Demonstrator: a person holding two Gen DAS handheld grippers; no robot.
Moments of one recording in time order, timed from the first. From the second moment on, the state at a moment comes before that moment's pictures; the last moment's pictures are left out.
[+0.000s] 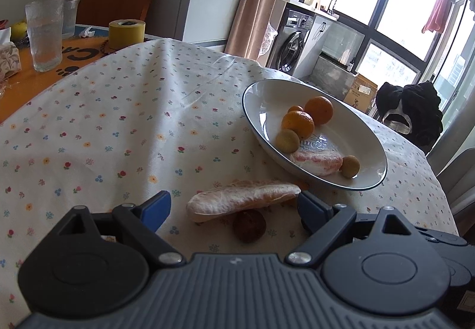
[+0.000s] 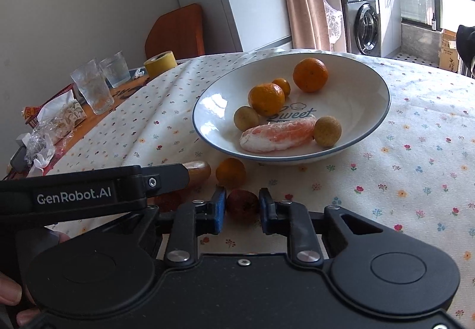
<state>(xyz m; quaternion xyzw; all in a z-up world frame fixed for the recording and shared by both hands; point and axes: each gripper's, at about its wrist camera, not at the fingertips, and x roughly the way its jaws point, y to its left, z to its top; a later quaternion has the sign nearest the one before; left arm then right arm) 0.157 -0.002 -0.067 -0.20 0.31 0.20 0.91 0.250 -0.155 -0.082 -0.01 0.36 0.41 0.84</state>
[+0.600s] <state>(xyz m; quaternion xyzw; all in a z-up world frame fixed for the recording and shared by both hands) 0.181 -0.015 -0.075 -0.18 0.31 0.25 0.90 0.262 -0.180 -0.075 0.03 0.35 0.38 0.85</state>
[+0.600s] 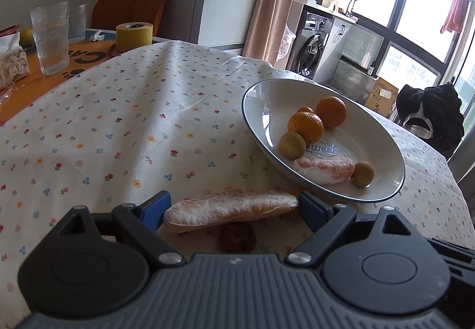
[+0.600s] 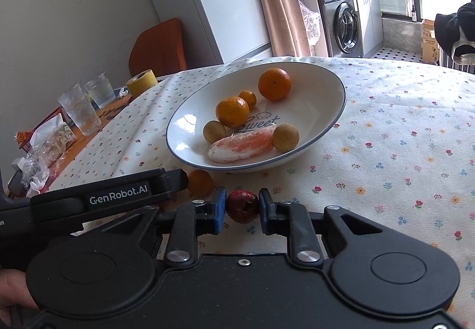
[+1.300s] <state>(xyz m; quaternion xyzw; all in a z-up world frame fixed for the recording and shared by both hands) 0.155 -0.008 -0.040 -0.18 0.27 0.24 0.91 0.260 -0.194 -0.055 0.05 0.32 0.37 0.87</state>
